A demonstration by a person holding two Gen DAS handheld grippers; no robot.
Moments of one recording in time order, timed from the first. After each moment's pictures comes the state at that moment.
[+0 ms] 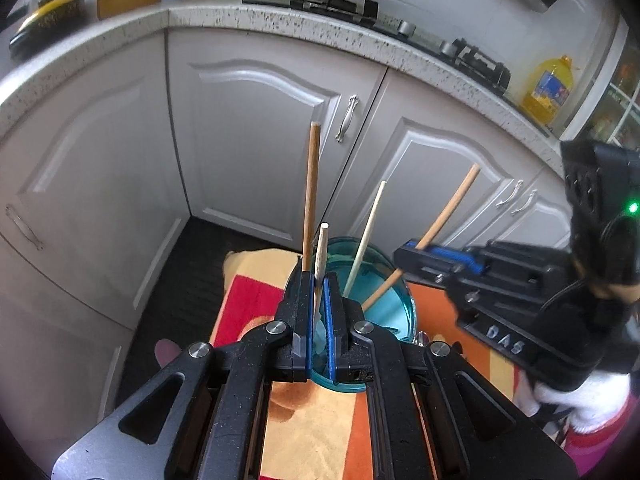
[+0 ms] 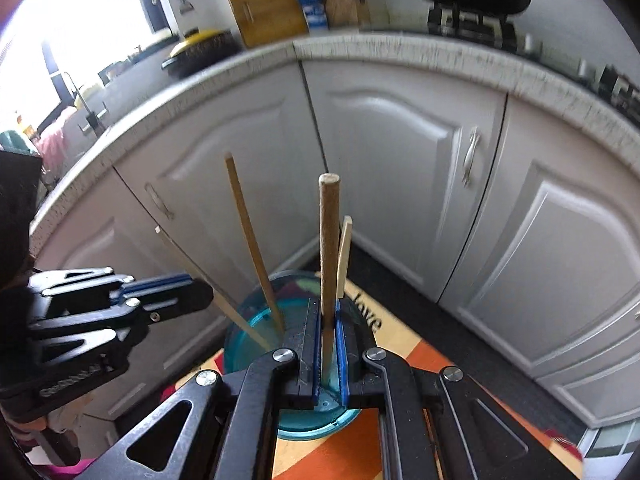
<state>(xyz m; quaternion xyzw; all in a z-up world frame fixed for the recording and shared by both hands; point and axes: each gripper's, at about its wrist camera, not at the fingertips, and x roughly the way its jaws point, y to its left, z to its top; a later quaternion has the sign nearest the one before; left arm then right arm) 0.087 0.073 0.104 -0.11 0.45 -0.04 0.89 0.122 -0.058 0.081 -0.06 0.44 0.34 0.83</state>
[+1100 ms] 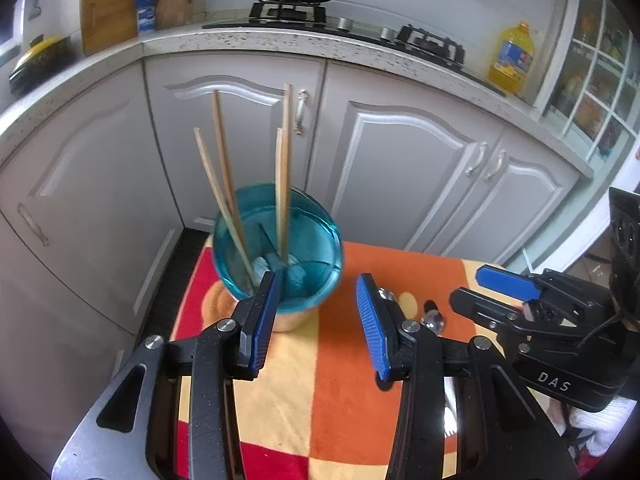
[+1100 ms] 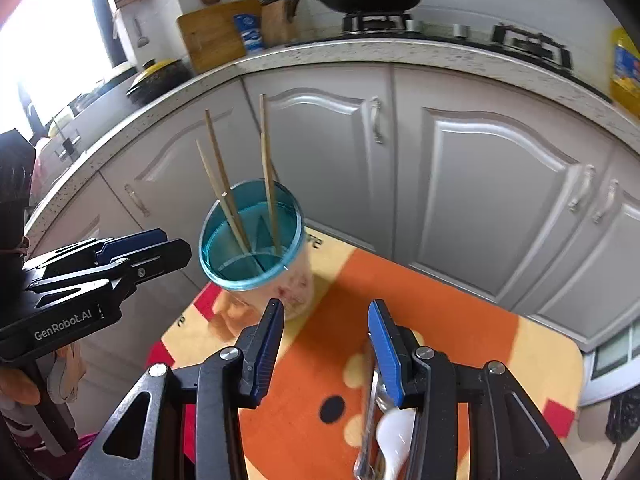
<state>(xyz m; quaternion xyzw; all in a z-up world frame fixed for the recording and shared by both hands) 0.006 -0.005 0.107 -0.05 0.41 -0.06 0.91 0.003 -0.172 0.084 -0.01 0.43 0.23 0.87</state>
